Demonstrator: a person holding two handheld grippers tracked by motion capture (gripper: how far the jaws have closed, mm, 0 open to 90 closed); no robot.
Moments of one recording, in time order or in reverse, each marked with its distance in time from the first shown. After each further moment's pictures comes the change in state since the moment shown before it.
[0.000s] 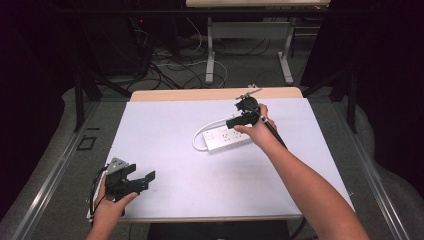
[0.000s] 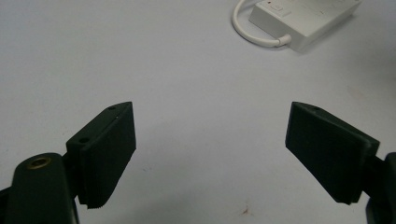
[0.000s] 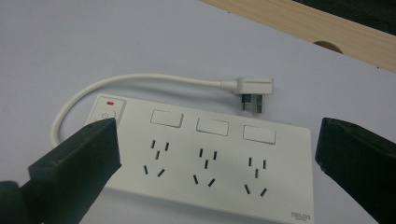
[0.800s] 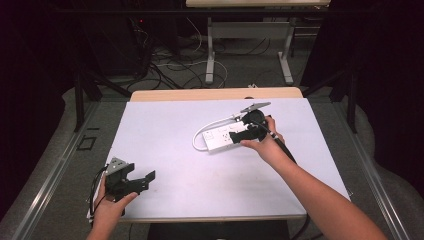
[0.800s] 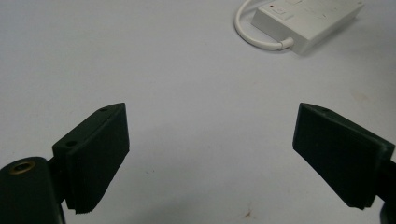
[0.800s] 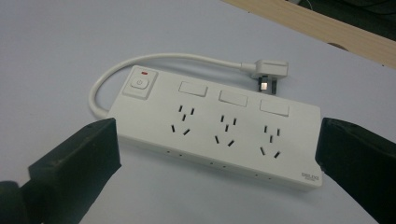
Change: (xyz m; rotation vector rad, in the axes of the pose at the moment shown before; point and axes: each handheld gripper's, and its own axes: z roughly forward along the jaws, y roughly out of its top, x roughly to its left) left arm -0.001 0.000 0.000 -0.017 0.016 -0.002; right arm 0.013 -0.038 -0.035 -0.079 0.046 -0.055
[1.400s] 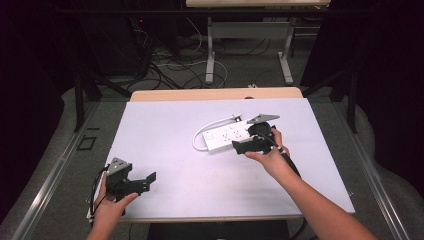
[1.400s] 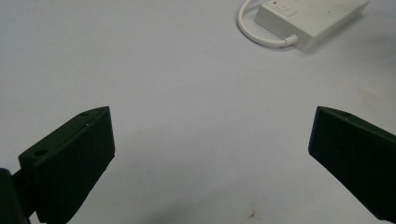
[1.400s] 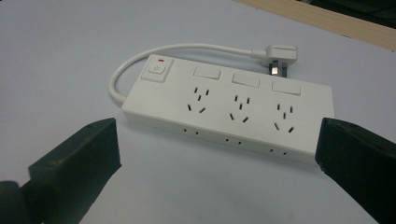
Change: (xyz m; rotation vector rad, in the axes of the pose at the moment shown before) left arm 0.000 -0.001 0.002 0.009 0.008 0.005; right arm 0.007 -0.033 -0.017 -0.063 0.034 0.025
